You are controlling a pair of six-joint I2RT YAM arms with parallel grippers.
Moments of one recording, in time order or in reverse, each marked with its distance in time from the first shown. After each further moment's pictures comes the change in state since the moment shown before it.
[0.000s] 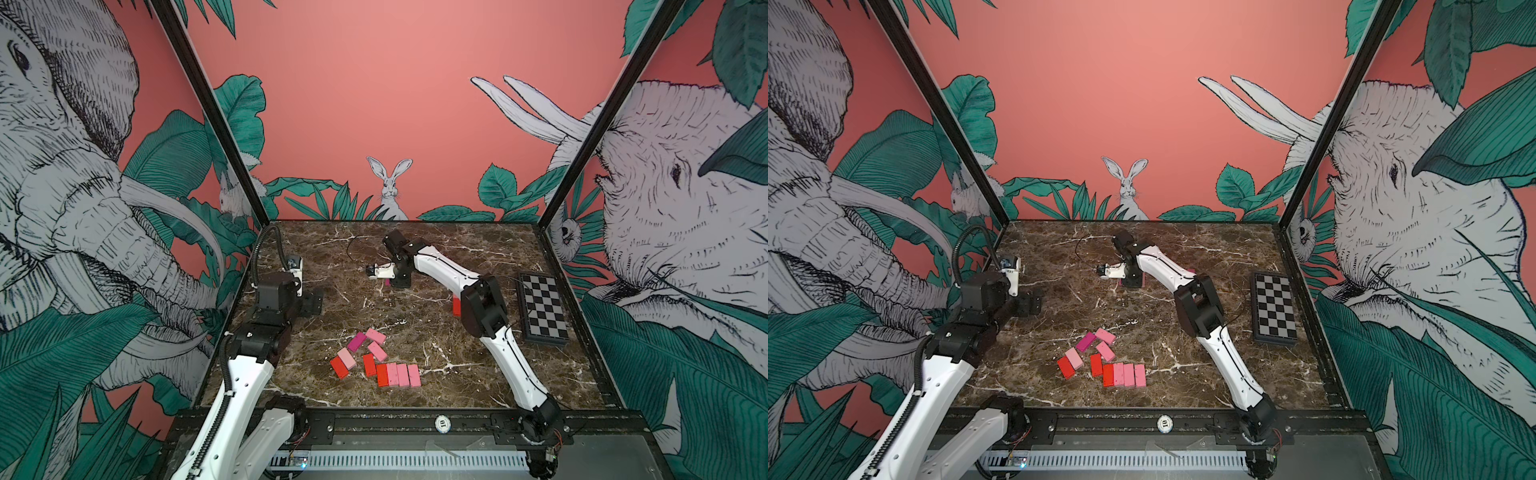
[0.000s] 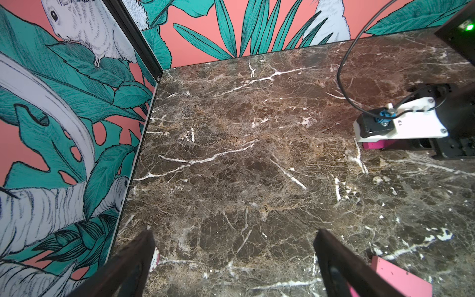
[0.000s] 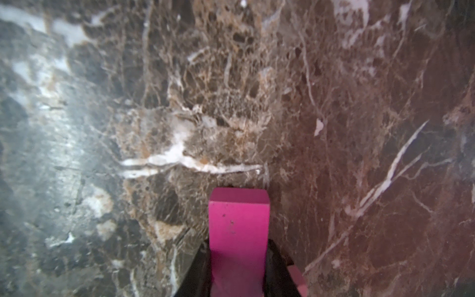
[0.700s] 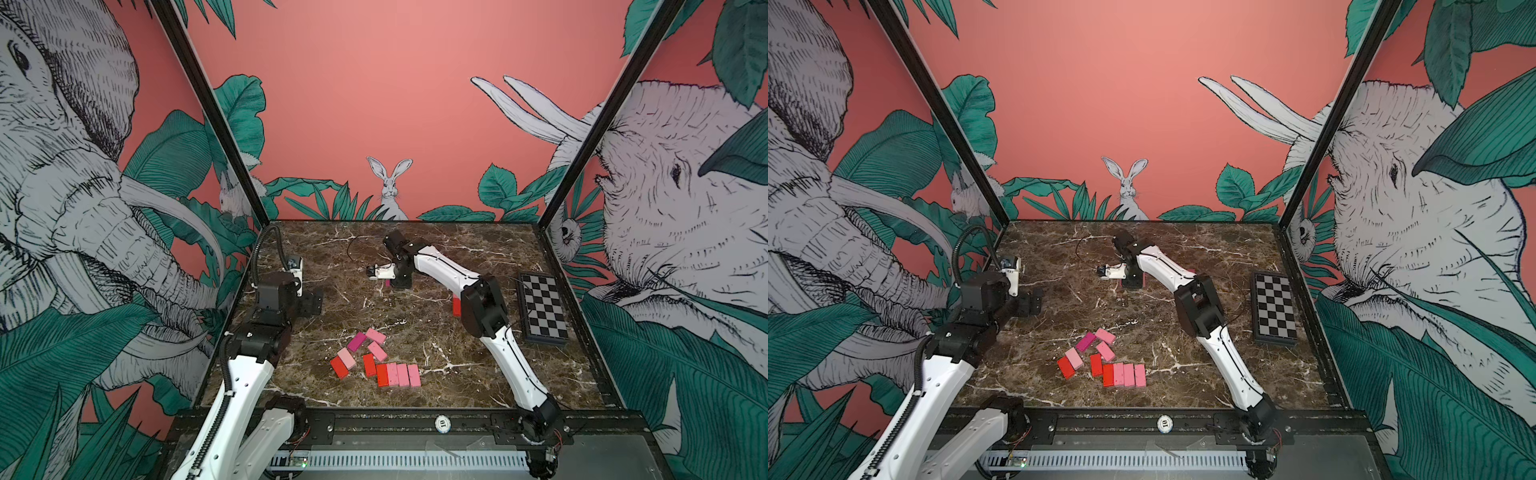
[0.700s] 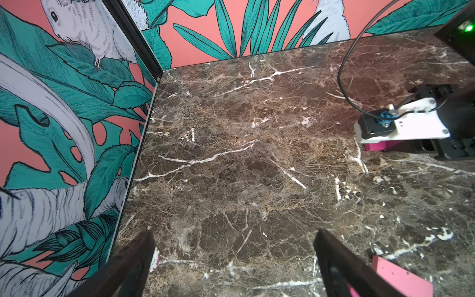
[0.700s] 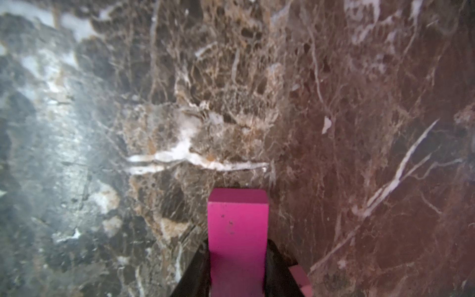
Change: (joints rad) left arm 0.000 0.000 0.000 0.000 0.000 0.003; right arm -0.001 0.000 0.000 -0.015 -0.007 0.007
